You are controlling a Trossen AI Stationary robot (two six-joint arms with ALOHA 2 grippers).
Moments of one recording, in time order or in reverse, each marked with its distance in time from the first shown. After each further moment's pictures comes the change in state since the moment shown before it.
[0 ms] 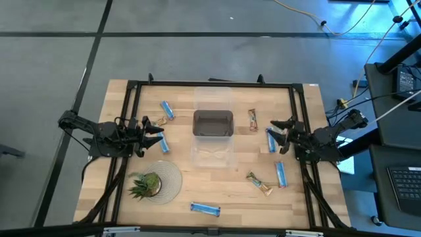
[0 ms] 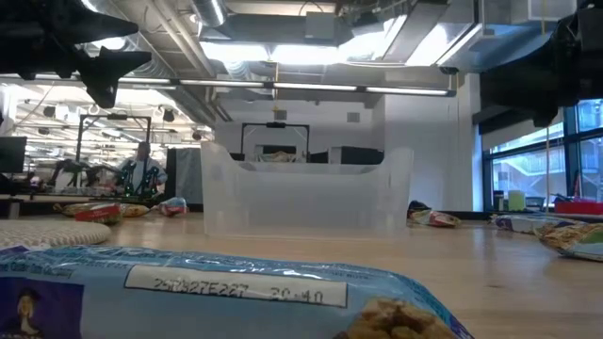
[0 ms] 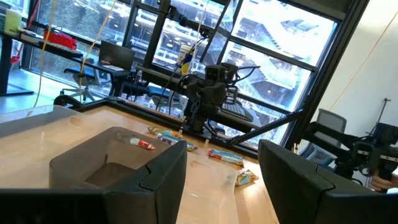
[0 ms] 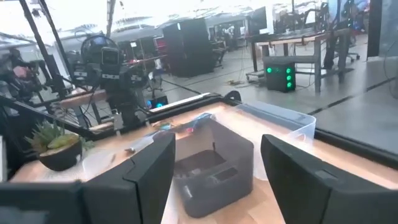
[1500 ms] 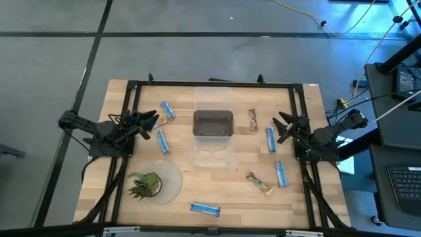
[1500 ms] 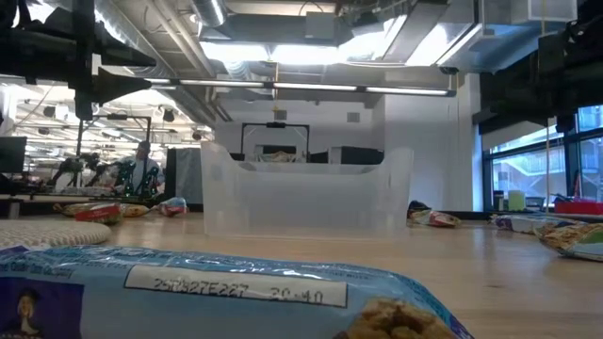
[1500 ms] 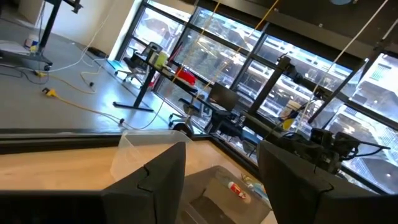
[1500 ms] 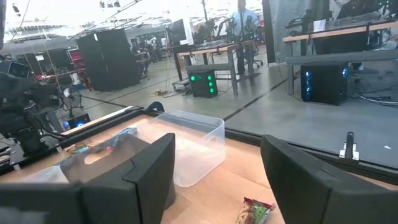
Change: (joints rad) left arm 0.000 0.000 0.000 0.049 -0.544 -0.080; right arm 0.000 0.000 0.000 -0.011 0.358 -0.004
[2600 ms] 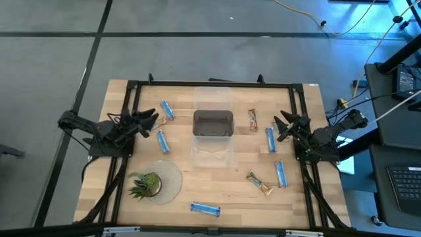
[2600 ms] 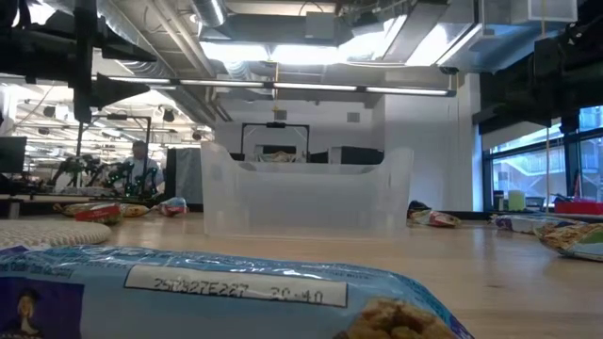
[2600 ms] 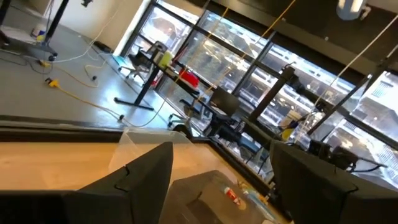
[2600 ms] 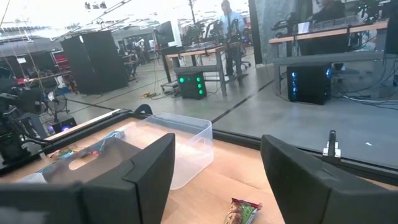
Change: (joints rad) left arm 0.010 0.002 0.014 0.005 -0.024 -0.066; right arm 0.000 0.000 0.000 0.000 0.057 0.001
